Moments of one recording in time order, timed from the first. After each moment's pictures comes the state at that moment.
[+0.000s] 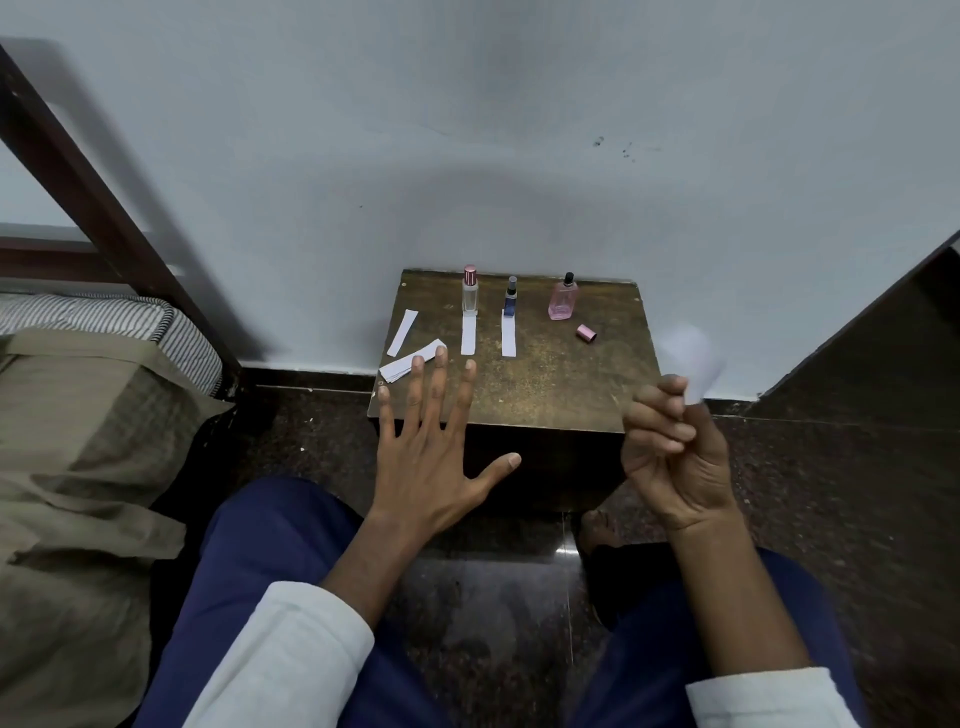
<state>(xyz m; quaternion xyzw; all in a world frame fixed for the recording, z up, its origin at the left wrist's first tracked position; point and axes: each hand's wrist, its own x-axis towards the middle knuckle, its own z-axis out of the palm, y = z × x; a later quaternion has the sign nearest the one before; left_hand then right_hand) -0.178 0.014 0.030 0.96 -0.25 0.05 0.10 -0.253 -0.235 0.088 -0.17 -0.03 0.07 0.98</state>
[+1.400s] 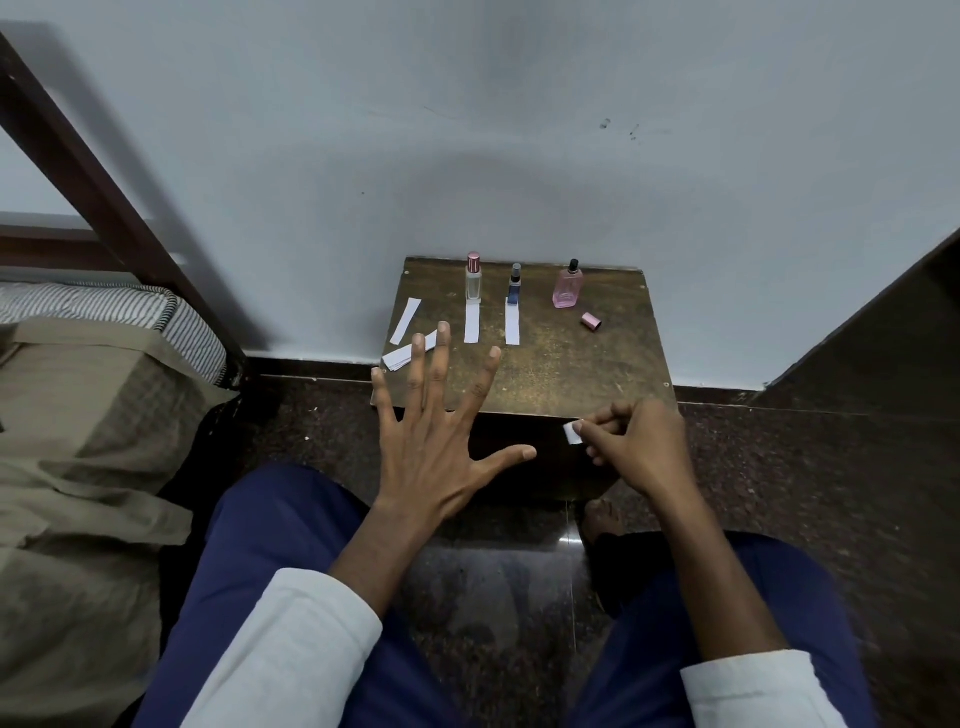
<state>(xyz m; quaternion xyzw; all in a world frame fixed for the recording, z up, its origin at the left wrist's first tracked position) -0.183 0.009 0.046 0.96 -0.24 0.09 0.08 -0.246 -0.226 0.062 -0.85 0.25 -0.03 0.46</state>
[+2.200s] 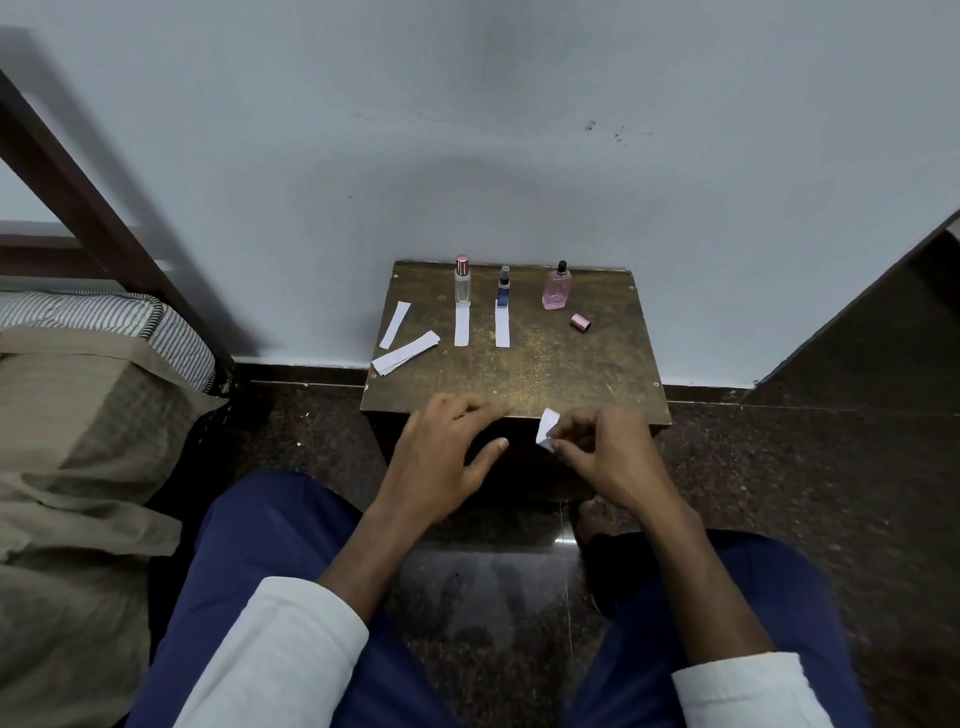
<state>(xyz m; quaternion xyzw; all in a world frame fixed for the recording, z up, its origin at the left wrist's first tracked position) -0.180 0.007 0.035 0.91 -0.31 0.04 0.26 -0.245 -0.222 0.050 -0.91 0.12 0.00 0.40</state>
